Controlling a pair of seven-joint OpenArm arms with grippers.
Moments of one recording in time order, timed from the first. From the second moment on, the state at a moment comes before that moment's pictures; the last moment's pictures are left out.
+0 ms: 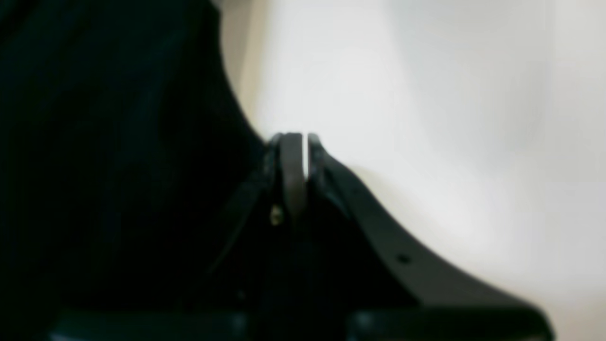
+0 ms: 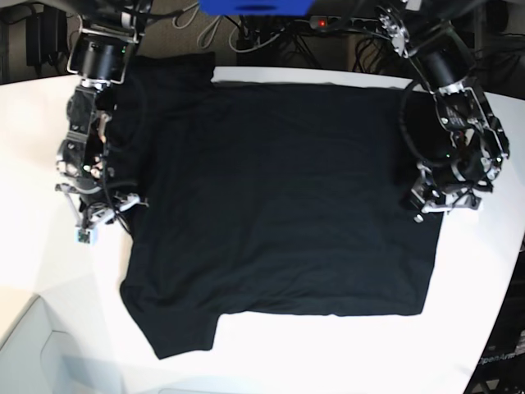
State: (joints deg) left arm -9.6 -6.8 -34.9 76.1 -37.4 1.0 65.4; right arm 6.9 3.8 18.9 76.2 -0.5 9.4 -34.0
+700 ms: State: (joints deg) left arm -8.6 -7.0 -34.7 71.0 -30.3 -1.0 58.6; right arm 7.2 4.9 19.0 69.8 0.2 10.1 -29.8
